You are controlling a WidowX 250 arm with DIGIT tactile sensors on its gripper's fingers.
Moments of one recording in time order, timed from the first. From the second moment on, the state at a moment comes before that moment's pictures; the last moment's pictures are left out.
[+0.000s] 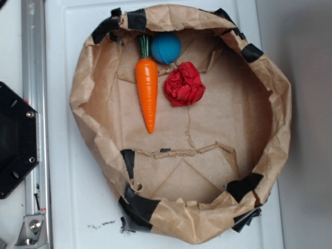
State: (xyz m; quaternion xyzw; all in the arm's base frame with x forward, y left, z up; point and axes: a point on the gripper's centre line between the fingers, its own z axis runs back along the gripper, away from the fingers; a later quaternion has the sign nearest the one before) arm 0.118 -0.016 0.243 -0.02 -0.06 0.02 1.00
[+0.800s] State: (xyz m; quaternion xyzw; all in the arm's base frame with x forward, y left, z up) arm 0.185 0.008 0.196 -0.01 -0.13 0.14 0.98
